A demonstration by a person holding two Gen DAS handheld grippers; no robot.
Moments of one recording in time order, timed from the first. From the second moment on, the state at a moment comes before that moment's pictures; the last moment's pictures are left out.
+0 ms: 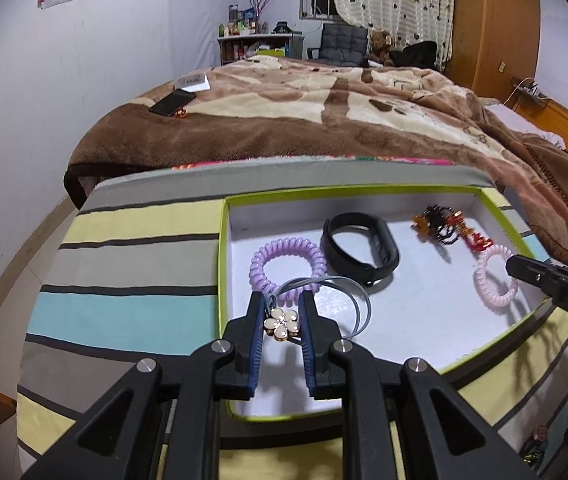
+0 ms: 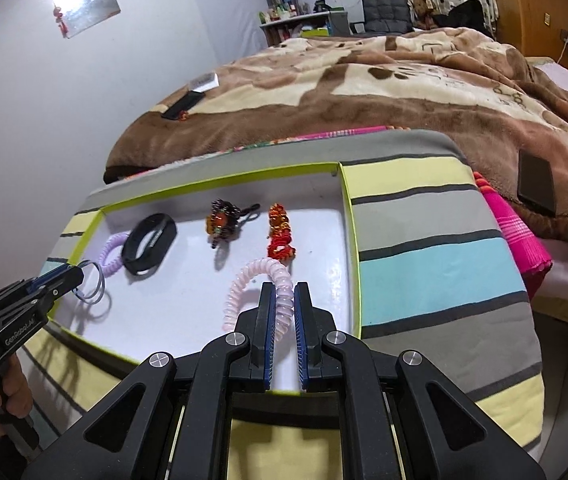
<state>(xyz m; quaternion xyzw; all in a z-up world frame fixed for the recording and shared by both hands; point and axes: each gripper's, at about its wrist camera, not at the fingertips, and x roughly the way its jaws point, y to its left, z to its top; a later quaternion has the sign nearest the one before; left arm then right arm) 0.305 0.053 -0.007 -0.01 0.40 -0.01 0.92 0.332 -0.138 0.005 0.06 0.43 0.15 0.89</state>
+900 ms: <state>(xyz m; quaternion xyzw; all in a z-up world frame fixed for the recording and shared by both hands) 0.301 0.061 -0.002 -0.02 0.38 0.00 0.92 0.332 -0.131 0.011 0.03 0.42 0.14 0.90</state>
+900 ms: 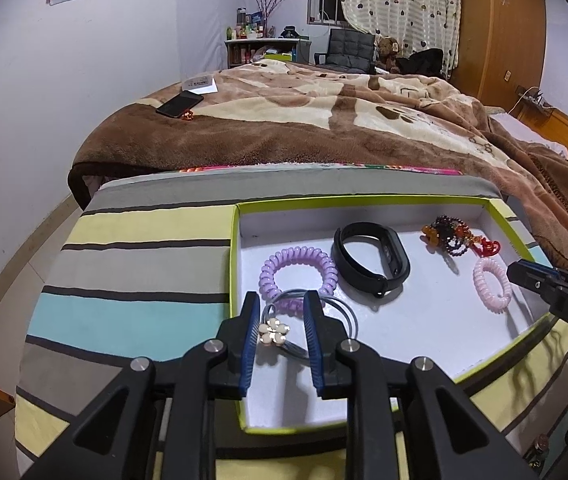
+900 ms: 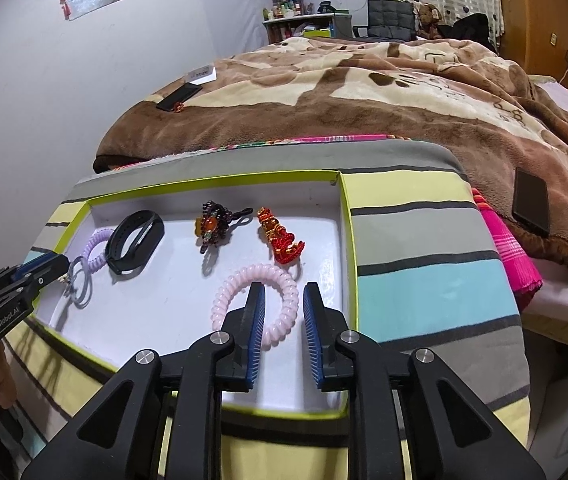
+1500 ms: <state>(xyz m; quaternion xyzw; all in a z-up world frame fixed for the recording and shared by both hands) 0.196 0.050 0.028 -0.03 0.33 -0.04 0.94 0.204 -0.138 0.050 0.03 0.36 0.19 0.91</state>
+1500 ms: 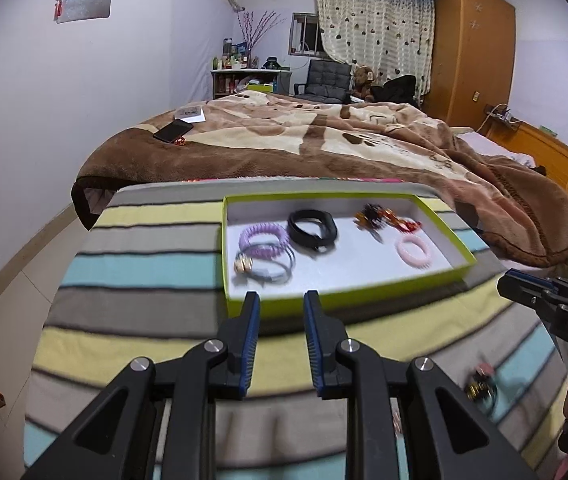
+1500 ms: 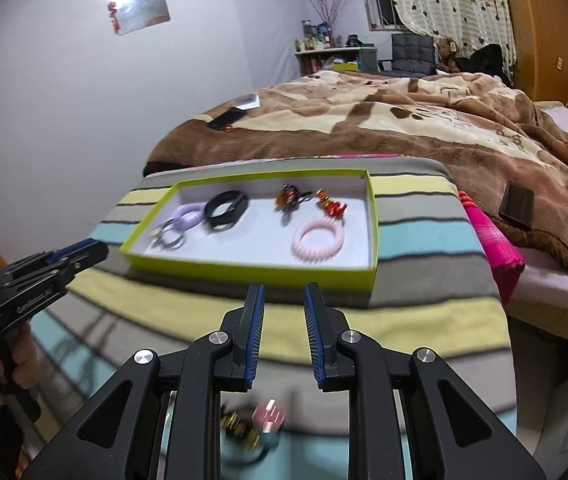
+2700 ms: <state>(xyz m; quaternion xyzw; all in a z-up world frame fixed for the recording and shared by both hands) 0.091 0.022 0.017 -0.03 0.33 -0.08 0.94 0.114 -0.154 0.022 0.06 0.39 0.19 0.90</state>
